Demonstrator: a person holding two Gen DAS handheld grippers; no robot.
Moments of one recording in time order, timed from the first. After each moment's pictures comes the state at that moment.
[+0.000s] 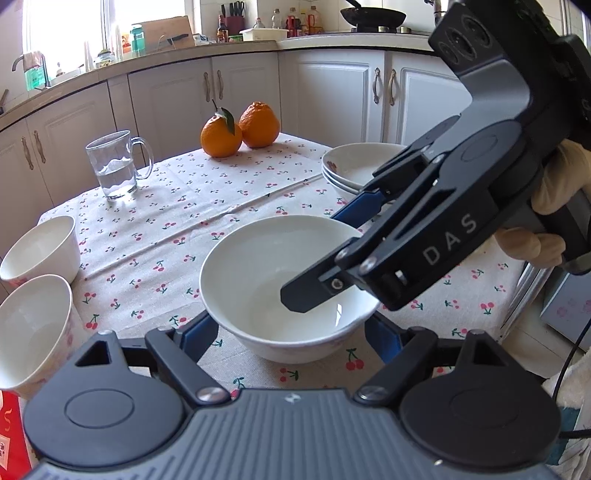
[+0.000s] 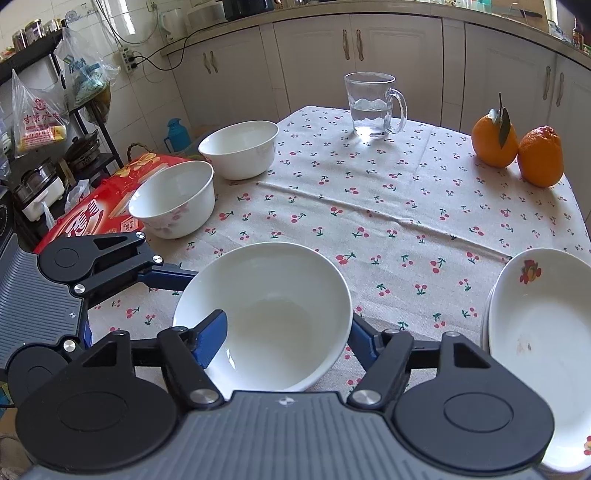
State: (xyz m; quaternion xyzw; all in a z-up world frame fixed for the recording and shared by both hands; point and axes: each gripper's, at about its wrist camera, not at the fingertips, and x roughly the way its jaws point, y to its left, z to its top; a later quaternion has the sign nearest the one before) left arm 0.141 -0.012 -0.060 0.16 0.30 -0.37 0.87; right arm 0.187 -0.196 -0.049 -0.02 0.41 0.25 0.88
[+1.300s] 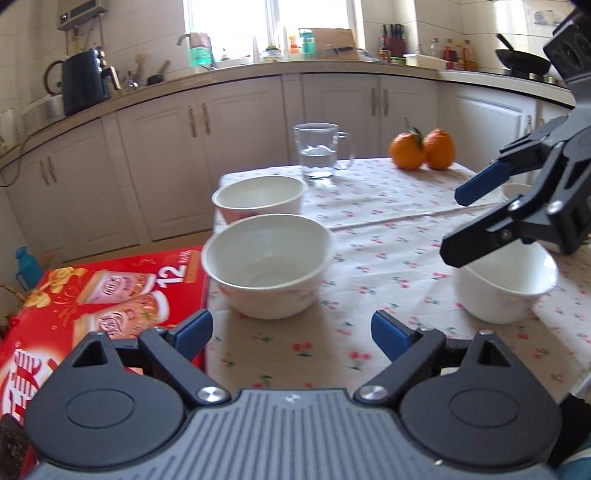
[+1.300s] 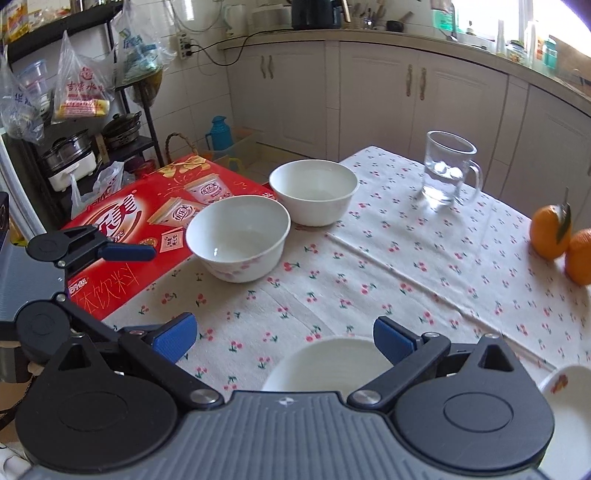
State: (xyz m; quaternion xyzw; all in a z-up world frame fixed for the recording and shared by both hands) left arm 0.142 0.112 -0.050 0.09 0.28 -0.13 0.95; right arm 0.207 -0.113 -0.014 -0.09 0.37 0.32 0.87
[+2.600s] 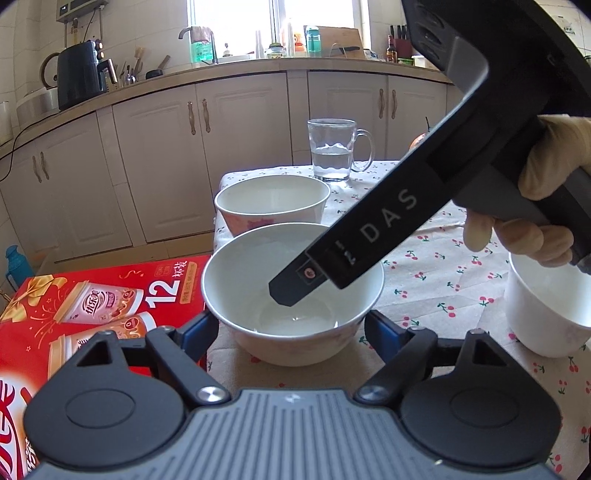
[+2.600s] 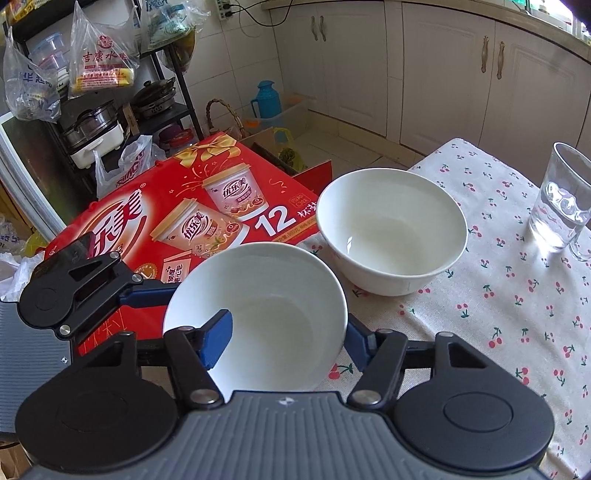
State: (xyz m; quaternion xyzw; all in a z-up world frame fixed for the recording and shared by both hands) left arm 0.195 0.113 -0.070 0.08 0.28 -0.14 0.95; right arm 0.321 -0.020 -0.045 -0.10 0.42 0.39 0.81
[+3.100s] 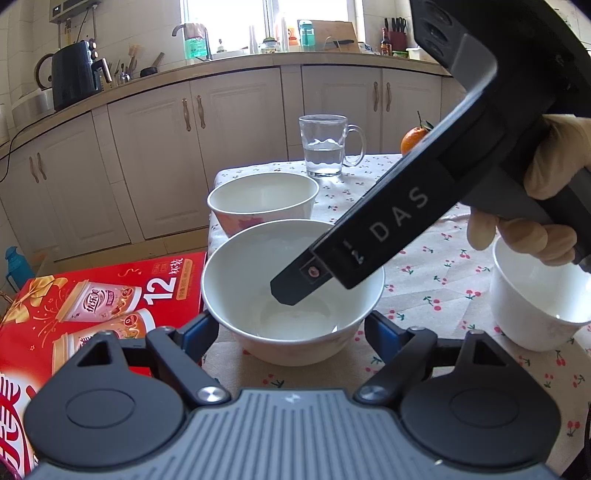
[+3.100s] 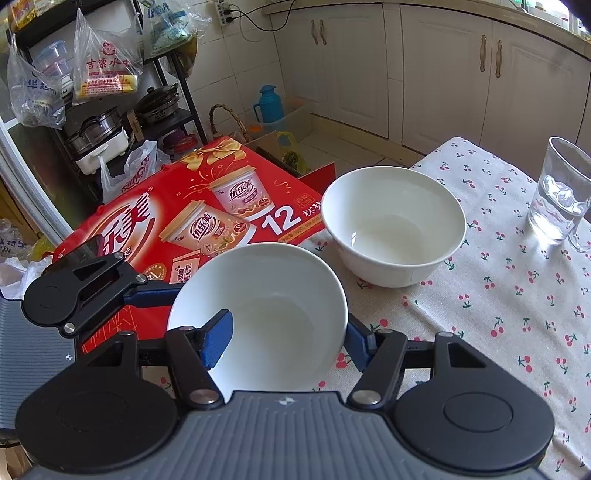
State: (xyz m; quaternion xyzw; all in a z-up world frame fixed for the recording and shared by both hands) left arm 0.185 0.107 -0.062 0.09 0.29 -0.15 0.94; right arm 0.309 -0.029 -0.040 -0.09 0.42 0.39 0.81
